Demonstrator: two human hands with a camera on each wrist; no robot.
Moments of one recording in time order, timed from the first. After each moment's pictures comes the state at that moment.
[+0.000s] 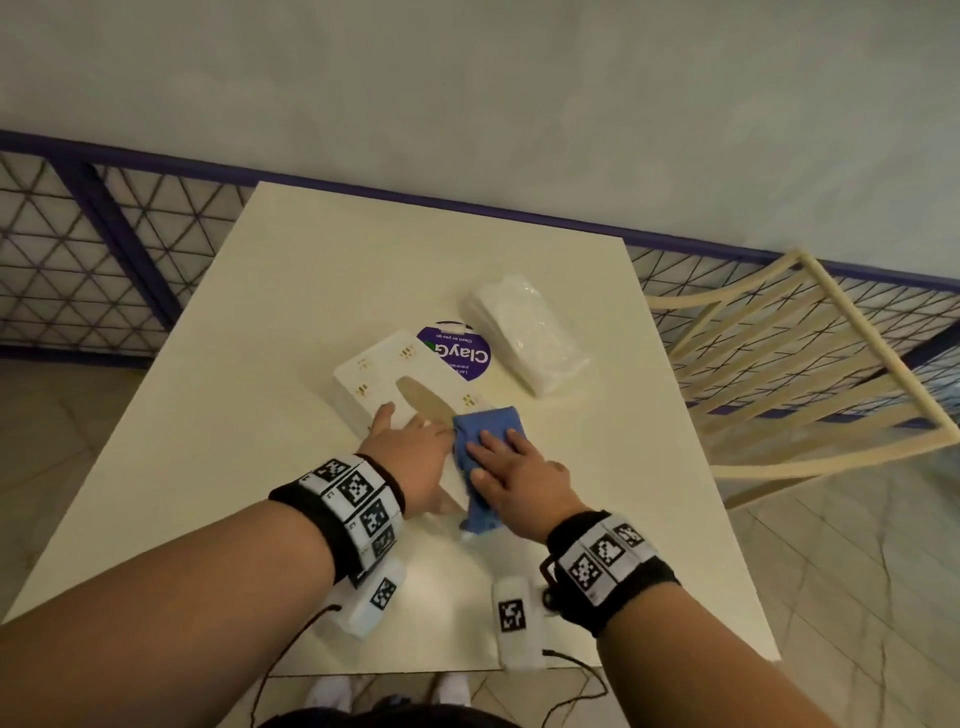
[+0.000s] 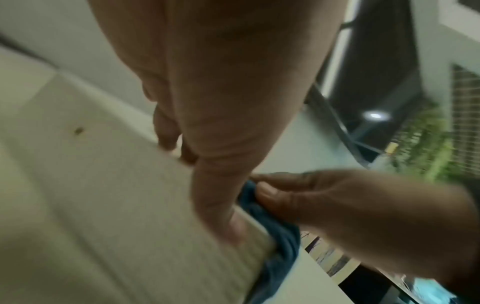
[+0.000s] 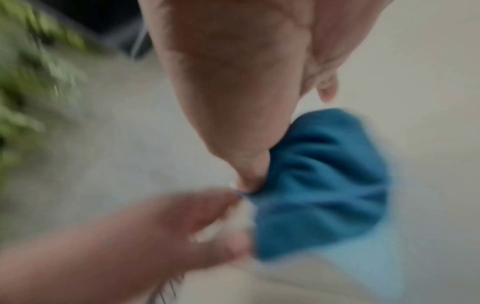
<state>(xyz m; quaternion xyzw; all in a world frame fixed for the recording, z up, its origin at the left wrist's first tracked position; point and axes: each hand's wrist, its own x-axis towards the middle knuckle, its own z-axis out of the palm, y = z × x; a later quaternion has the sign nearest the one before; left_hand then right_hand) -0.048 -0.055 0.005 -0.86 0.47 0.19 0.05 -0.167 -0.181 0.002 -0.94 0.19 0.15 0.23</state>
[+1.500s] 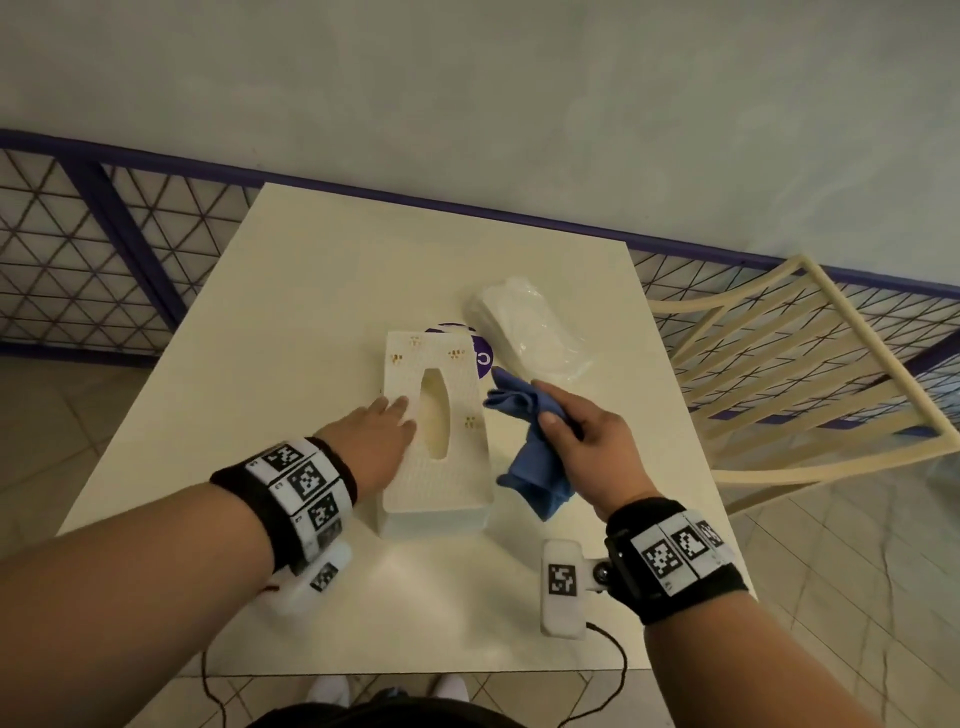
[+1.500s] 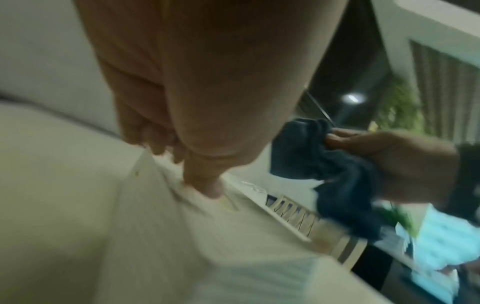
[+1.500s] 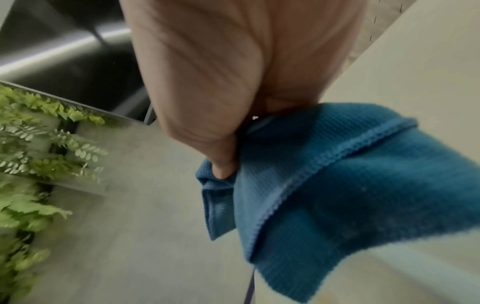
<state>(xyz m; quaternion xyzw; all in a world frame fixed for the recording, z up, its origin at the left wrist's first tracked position) -0.023 -0.028 0.018 -0.86 0.44 0.25 0.08 -0.181 -0.209 0.048 -0.80 0.25 -0.13 0.52</state>
